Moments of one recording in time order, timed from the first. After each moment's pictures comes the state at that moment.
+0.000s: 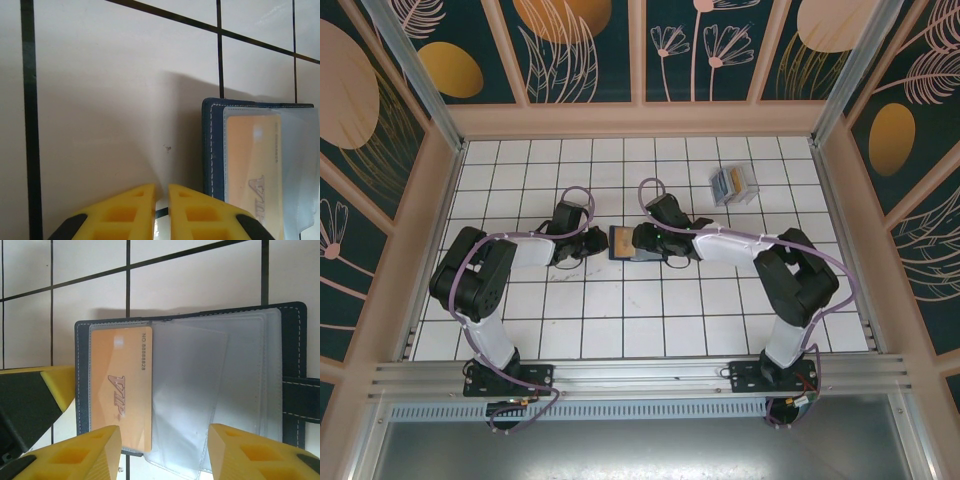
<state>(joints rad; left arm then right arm) -0.40 1.80 0.80 0.13 0.31 -0.64 0.73 1.76 1.06 -0.19 -0.05 0.79</state>
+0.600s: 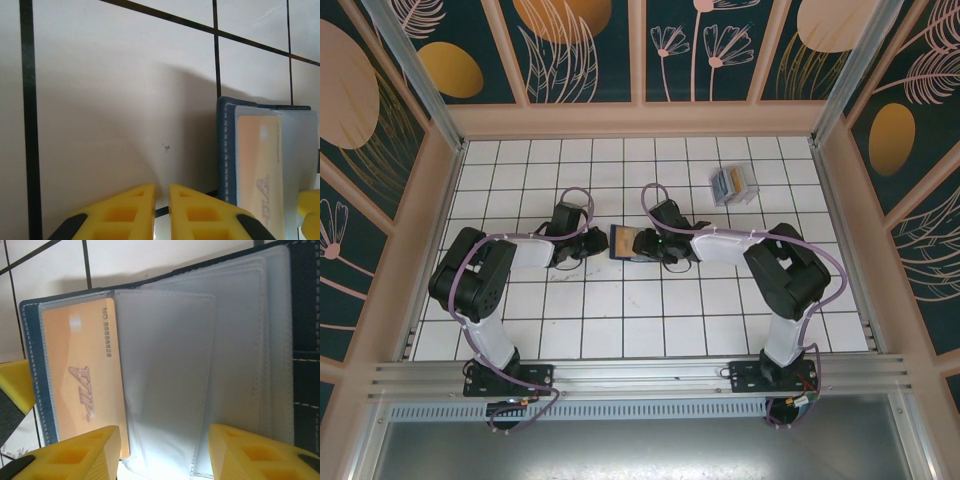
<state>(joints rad) -0.40 1.79 0.78 0.15 0.32 -0.64 0.71 1.83 1.03 -0.15 -0.14 0.89</state>
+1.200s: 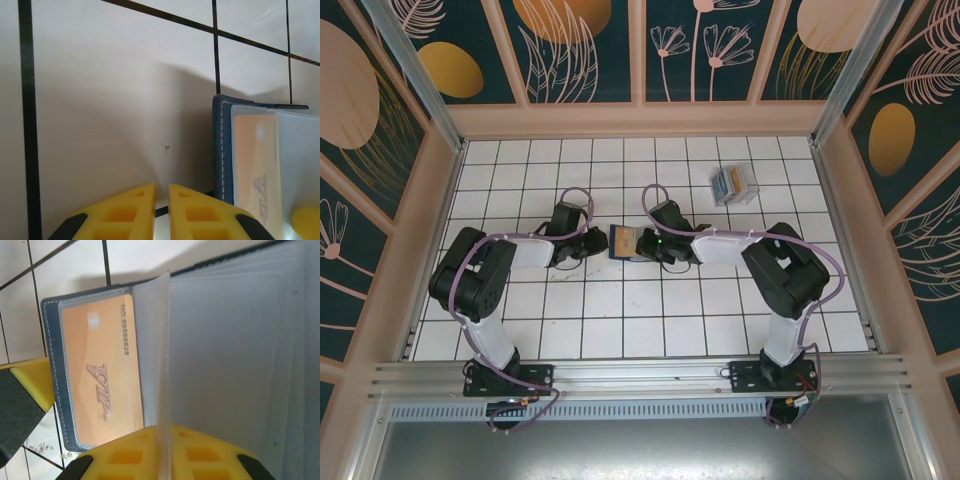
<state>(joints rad) -0.40 1.80 0.78 0.15 0.33 -0.64 0.71 1.83 1.00 -0.07 -0.18 0.91</state>
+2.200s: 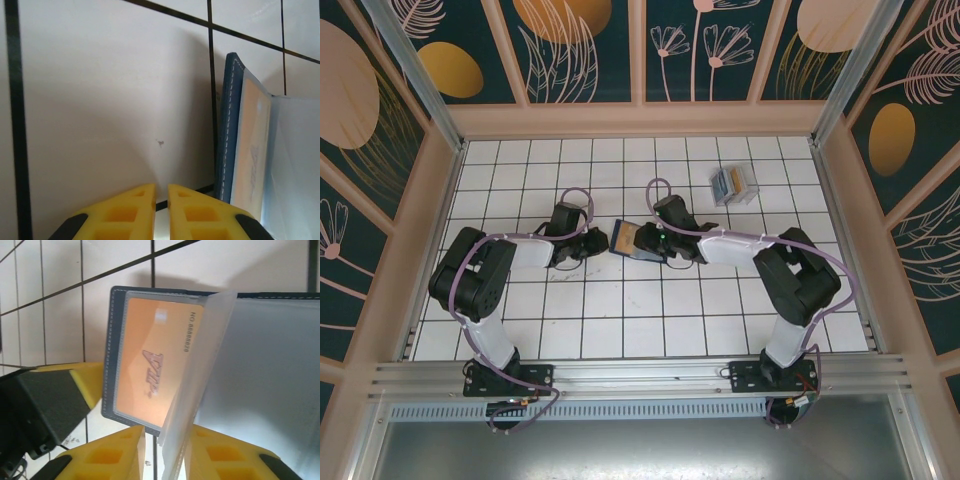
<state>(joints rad) -0.39 1.80 0.78 0.16 0.36 -0.65 0.70 1.77 0.99 -0.03 -0.21 0.85</state>
